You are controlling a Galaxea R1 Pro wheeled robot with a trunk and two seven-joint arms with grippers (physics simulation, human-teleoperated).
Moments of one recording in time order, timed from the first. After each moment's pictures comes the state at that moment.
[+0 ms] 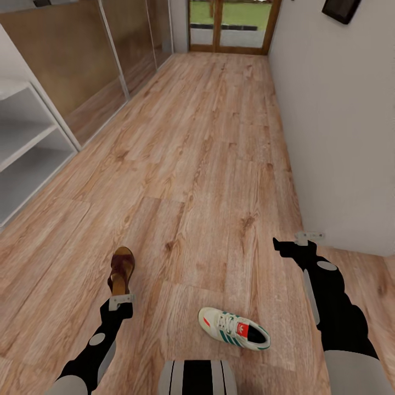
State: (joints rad) left arm -0.54 0.00 0.26 -0.47 -0.16 -0.30 -0.01; right arm -0.56 -0.03 -0.22 -1.39 0.18 0.52 0.14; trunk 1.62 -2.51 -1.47
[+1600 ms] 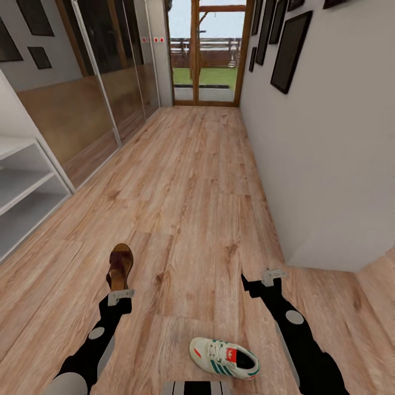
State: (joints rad) left arm -0.54 0.00 0.26 -0.53 -0.15 -0.23 0.00; right arm -0.33 0.04 -0.04 -1.25 0.18 0.16 0.14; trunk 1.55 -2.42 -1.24
